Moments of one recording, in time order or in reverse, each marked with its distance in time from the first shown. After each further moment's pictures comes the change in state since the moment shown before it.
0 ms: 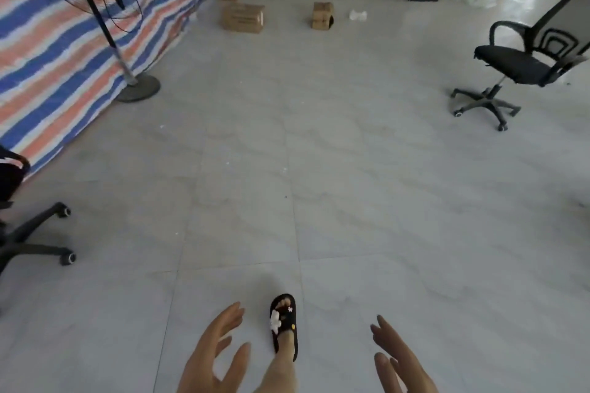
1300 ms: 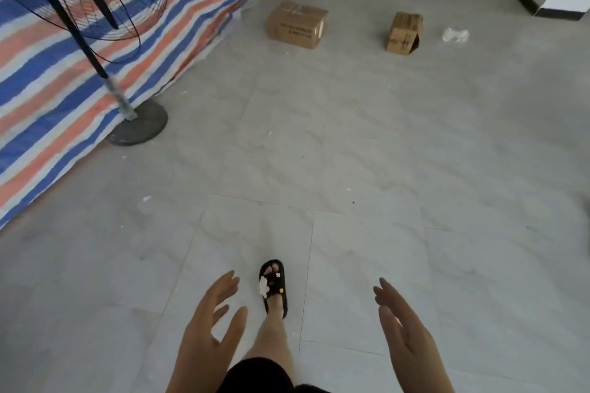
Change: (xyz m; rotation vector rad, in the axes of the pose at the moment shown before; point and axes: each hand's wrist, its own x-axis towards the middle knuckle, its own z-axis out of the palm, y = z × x) left_hand 0.997 0.066 0.045 -0.010 0.258 -0.057; right_hand 1.060 -0.127 0.171 0.038 -0.237 0.070
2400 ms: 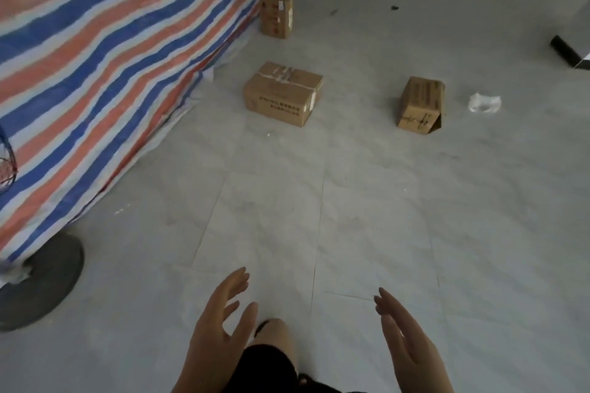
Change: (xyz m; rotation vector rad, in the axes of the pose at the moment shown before) left_hand 0.965 0.105 0.219 -0.002 -0.028 0.008; right_hand 0.958 -0.207 0.012 -0.006 0.049 -0.010
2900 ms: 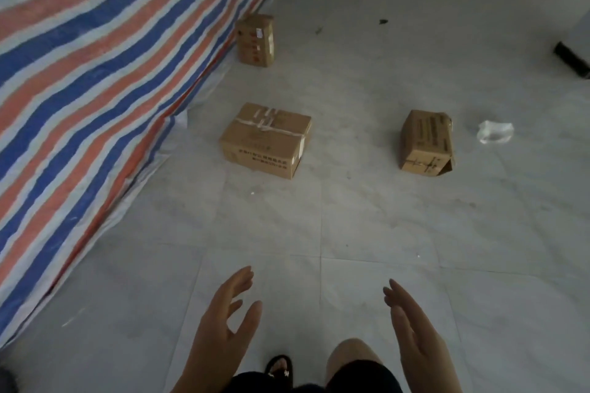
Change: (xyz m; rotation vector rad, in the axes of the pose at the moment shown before) left_hand 0.441 0.050 0.070 0.032 -0.077 0.036; right_hand 0.425 -0.090 0.035 0.085 0.062 -0.030
